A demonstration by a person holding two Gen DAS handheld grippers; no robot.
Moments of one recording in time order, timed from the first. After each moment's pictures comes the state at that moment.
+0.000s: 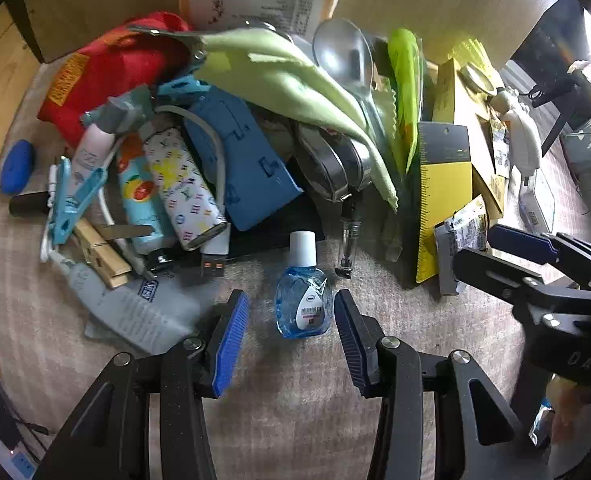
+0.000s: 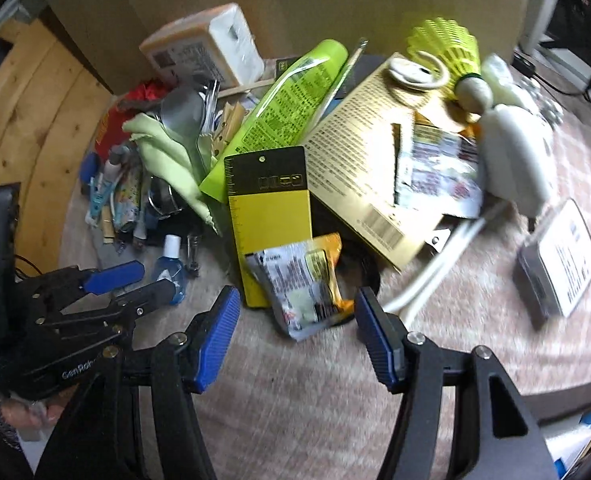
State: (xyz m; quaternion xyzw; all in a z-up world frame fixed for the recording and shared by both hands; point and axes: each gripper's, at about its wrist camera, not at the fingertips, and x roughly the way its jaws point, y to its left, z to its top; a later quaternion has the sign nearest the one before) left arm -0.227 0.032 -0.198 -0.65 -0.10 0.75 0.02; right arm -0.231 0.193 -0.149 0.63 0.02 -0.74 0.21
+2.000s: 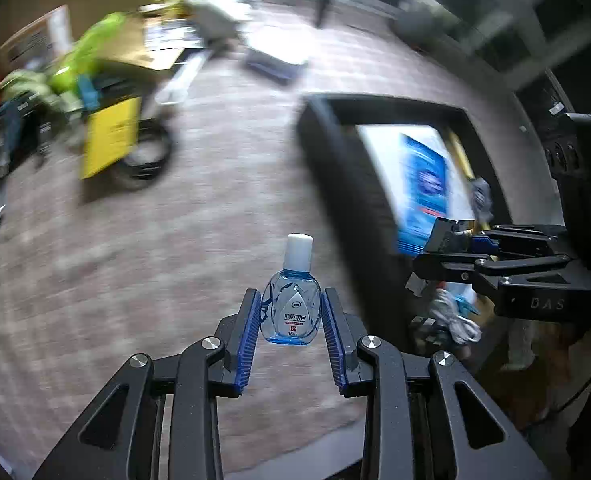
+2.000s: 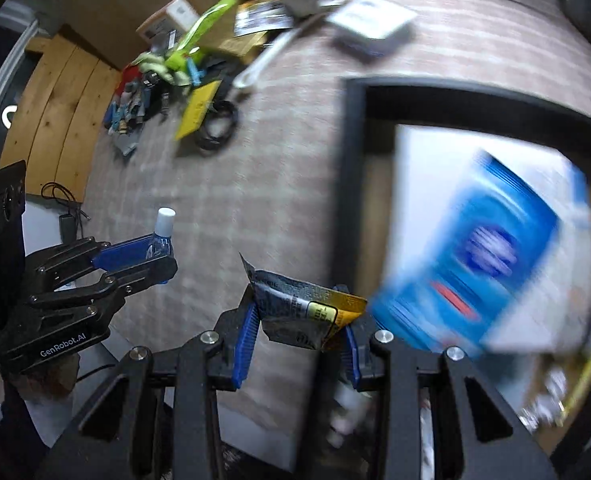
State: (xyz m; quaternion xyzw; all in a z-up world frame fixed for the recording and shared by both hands) left arm -0.077 0.251 -0.128 -0.63 -0.04 0.75 0.21; right arm -0.034 0.405 -0.120 0.66 -0.08 -0.72 0.18
